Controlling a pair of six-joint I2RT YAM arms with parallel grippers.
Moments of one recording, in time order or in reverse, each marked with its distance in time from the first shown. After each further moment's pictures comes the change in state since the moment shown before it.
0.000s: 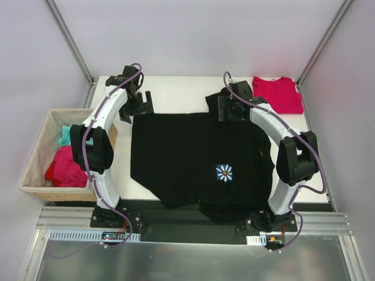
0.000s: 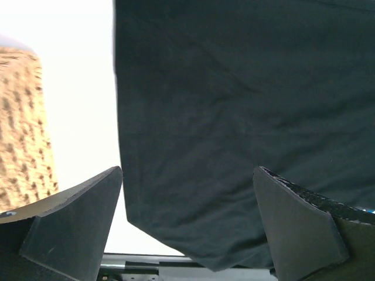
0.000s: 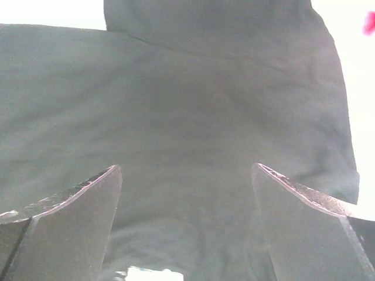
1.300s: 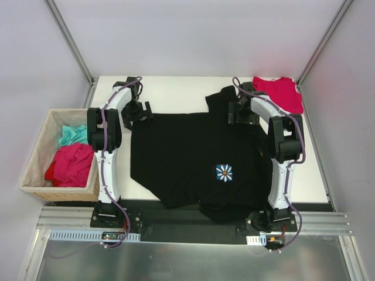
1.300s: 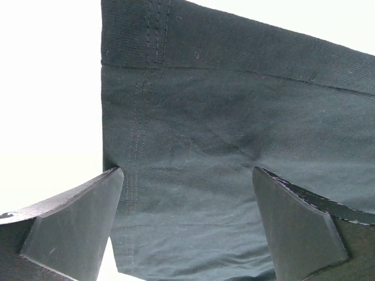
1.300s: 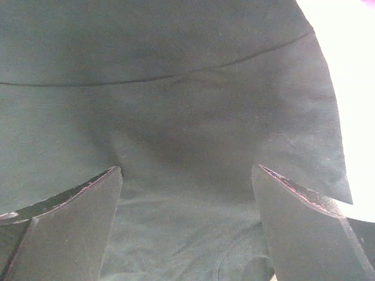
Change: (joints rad) left arm 0.089 0.386 0.122 0.042 0.120 -0.001; right arm -0.160 0.320 0.207 -0.142 -0.054 0.005
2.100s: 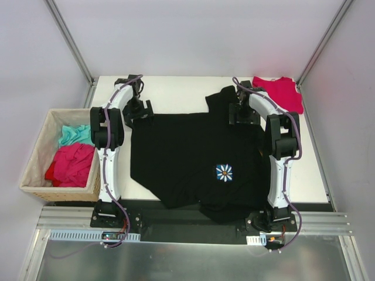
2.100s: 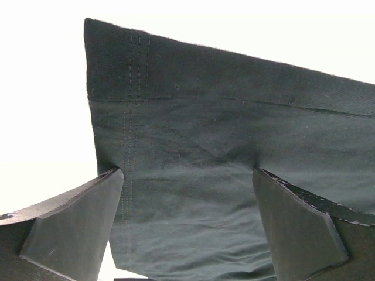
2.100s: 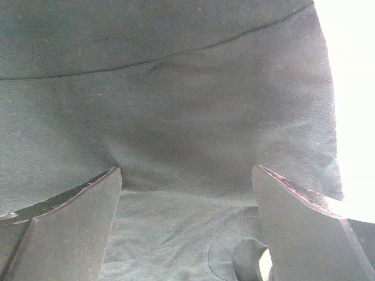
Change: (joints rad) left arm 0.000 0.080 0.136 -0.089 0.010 0.002; right arm -0.002 0.094 0.139 -0.188 0.037 0.003
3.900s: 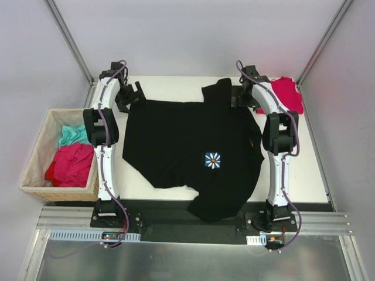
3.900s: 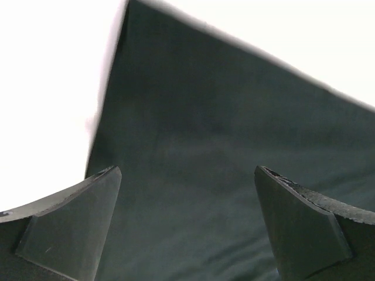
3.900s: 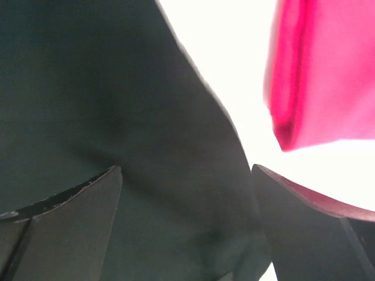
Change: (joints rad) left arm 0.121 0.179 0.384 0.065 0.169 -0.027; right arm -0.043 0.217 0.446 -0.015 0.012 -0.053
